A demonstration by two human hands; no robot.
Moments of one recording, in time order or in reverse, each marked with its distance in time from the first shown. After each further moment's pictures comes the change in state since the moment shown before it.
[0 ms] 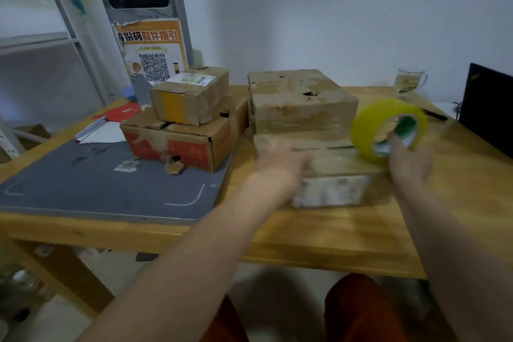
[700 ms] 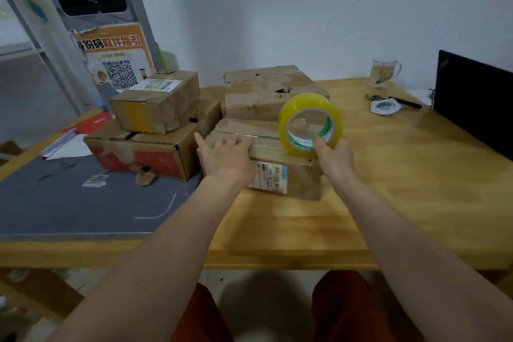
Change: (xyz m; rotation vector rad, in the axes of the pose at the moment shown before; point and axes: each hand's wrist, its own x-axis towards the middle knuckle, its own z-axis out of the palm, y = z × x) left_hand 0.050 -0.040 0.023 0.189 0.183 -0.232; right_hand -0.025 0.001 0.038 0.058 -0.364 -0.237
